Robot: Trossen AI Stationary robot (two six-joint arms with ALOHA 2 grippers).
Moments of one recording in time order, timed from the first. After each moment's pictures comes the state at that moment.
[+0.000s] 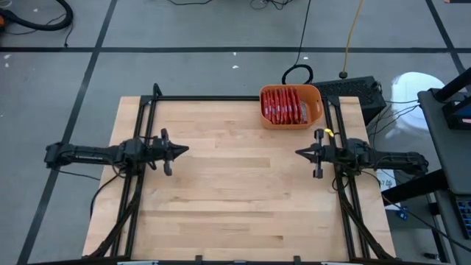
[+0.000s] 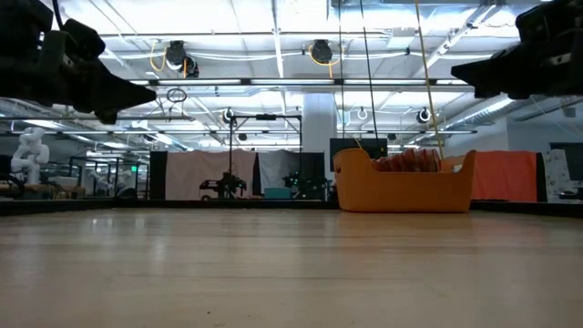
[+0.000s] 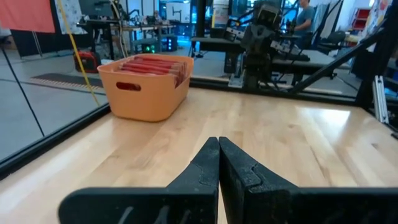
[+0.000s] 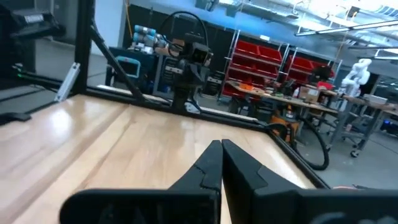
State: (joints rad) left arm 0.00 0.25 0.01 0.20 -0.18 -0.05; right arm -0.04 0.00 0.02 0.06 0.00 -0.23
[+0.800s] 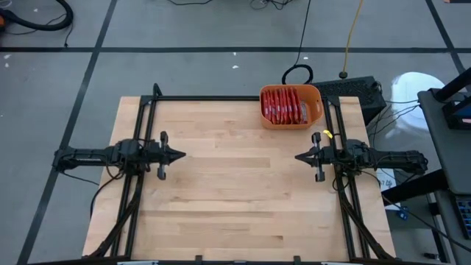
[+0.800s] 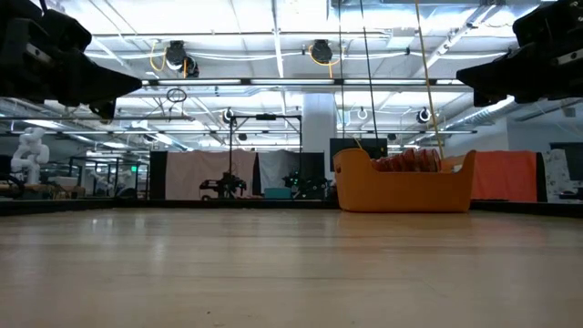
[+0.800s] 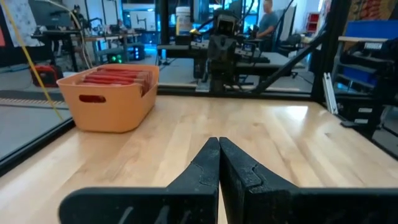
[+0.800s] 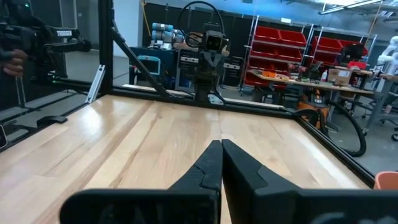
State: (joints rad) left arm 0.00 0.05 0.01 0.01 -0.02 -0.01; right arm -0.01 0.01 0.02 0.01 -0.05 -0.12
